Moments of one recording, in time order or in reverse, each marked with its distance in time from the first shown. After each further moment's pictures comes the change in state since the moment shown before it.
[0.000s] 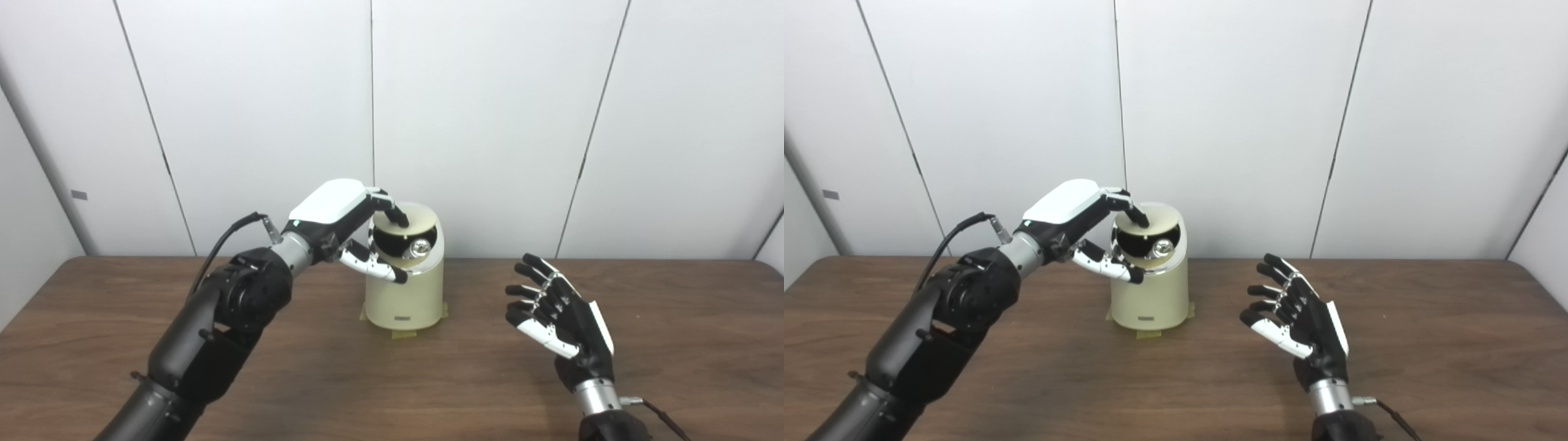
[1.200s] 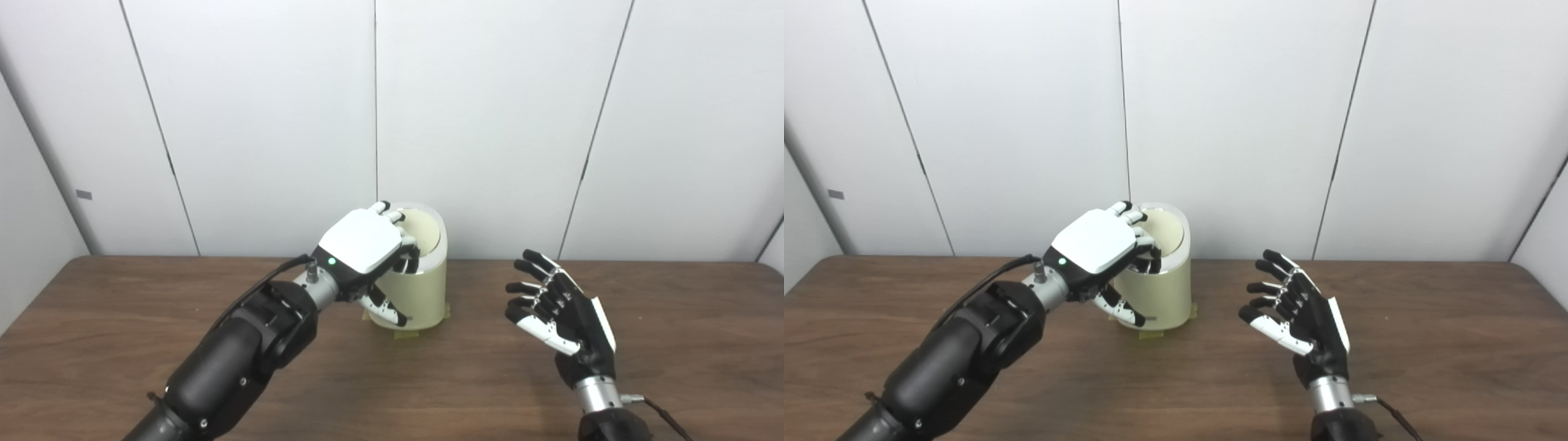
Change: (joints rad) left arm 0.048 -0.008 -0.152 -0.044 0.401 -0.056 0.024; right arm 0.008 0.010 0.000 -0.047 -0.001 0.022 -0.015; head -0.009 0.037
